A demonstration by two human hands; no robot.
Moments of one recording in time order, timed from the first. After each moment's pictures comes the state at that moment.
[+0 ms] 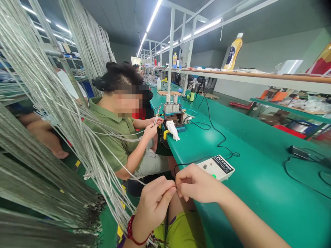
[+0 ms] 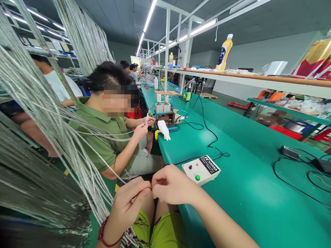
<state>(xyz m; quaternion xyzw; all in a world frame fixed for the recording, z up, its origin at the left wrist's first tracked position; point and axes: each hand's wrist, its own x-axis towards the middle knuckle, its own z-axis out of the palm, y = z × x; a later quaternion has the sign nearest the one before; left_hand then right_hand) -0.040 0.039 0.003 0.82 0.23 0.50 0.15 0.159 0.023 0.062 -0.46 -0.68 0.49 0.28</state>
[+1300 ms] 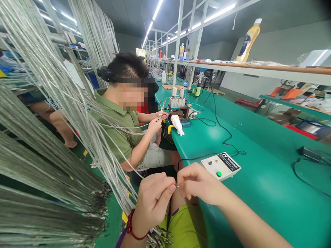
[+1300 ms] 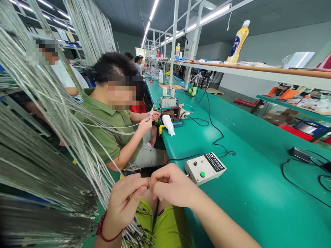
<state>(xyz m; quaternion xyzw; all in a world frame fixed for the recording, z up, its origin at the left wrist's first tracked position) -0.050 0.029 0.010 0.82 0.24 0.51 0.13 0.143 0.019 0.053 -0.39 -0.62 0.59 0.34</state>
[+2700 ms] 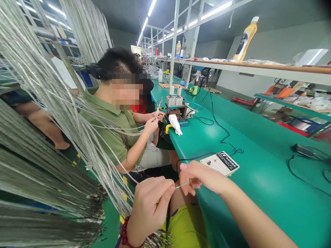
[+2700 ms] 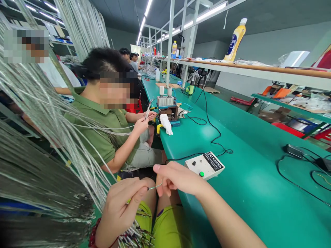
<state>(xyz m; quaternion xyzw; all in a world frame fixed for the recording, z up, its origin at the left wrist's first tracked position) -0.052 0.029 0.009 0.83 0.28 0.47 0.10 0.164 0.039 0.050 -0.42 -0.64 0.60 0.25</state>
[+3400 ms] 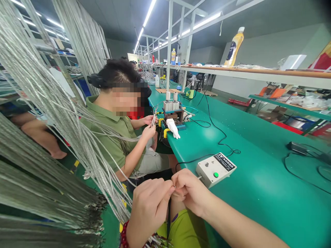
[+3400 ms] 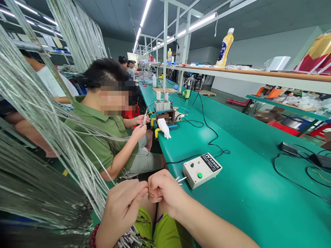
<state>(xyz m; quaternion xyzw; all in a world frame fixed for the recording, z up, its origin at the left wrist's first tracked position) -0.053 0.035 0.014 0.85 0.27 0.44 -0.01 0.108 0.026 0.020 -0.31 -0.35 0.72 0.50</state>
